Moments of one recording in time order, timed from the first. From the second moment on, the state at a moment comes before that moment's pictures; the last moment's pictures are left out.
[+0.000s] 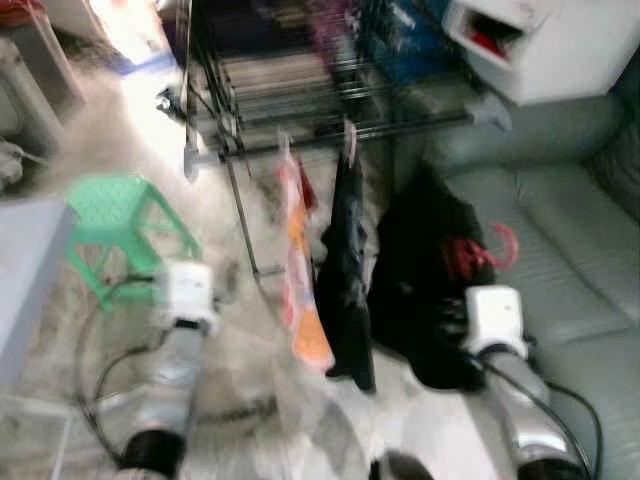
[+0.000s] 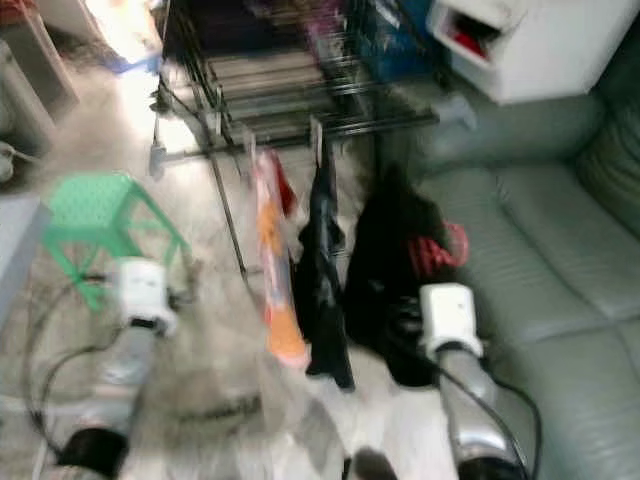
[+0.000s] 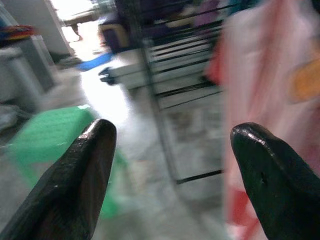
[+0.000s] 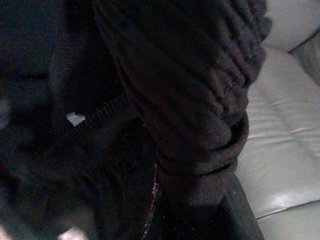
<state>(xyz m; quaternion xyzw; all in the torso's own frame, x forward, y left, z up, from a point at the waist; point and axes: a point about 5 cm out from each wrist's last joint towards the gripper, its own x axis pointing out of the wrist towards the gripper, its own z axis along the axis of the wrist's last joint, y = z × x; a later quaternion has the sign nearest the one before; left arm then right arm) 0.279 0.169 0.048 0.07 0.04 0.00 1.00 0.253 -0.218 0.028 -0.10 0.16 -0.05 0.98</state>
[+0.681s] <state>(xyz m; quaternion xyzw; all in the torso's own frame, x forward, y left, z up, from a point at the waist) 0.270 0.184 0.043 0.08 0.05 0.04 0.99 0.264 -0.214 0.030 -0.11 0.17 -0.05 0.98</state>
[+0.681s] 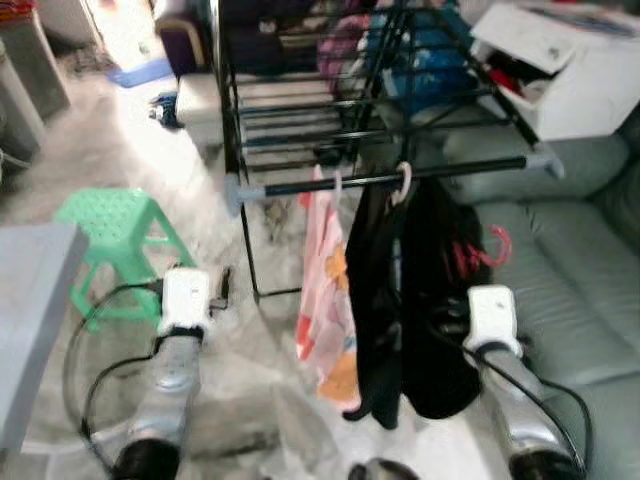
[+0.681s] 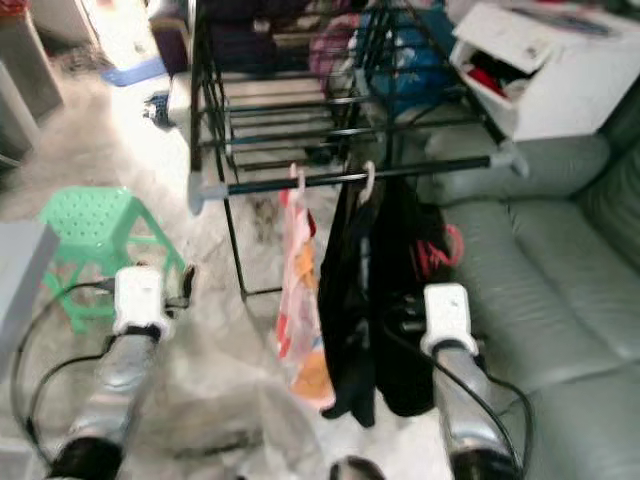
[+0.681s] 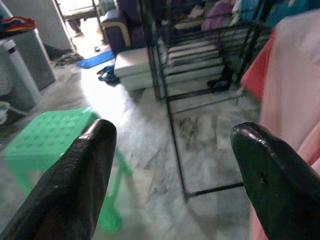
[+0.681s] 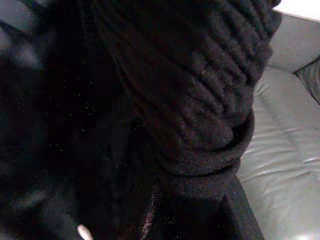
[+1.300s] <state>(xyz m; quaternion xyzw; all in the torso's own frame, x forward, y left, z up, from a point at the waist) 0.274 0.178 0.046 0.08 0.05 0.03 1.00 0.259 -0.216 0.021 -0.09 0.20 -0.06 0.97</state>
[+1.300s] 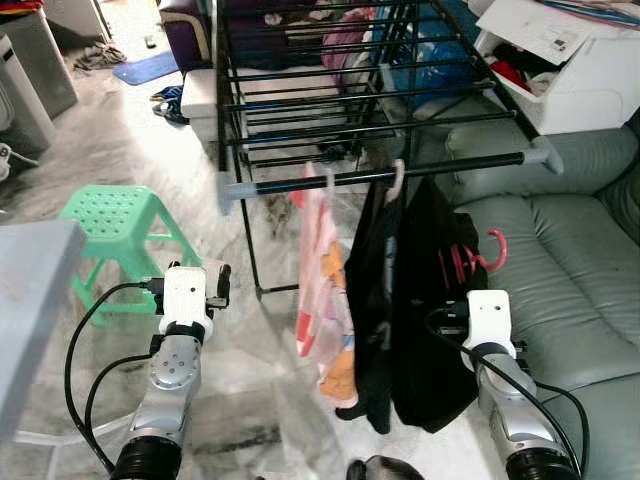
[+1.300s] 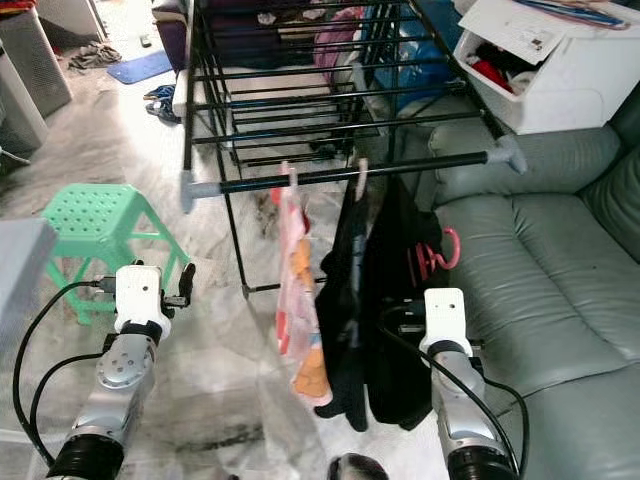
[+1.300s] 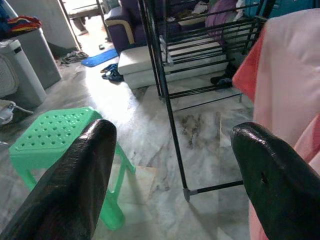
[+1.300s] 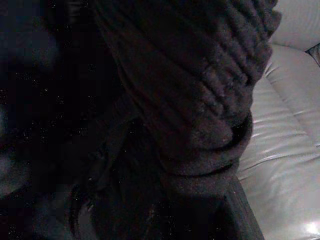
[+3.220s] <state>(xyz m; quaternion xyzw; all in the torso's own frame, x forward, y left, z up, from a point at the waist) 0.235 0.190 0.049 0.07 0.06 0.02 1.00 0.301 -0.260 0.058 -0.12 0.19 -0.09 0.97</state>
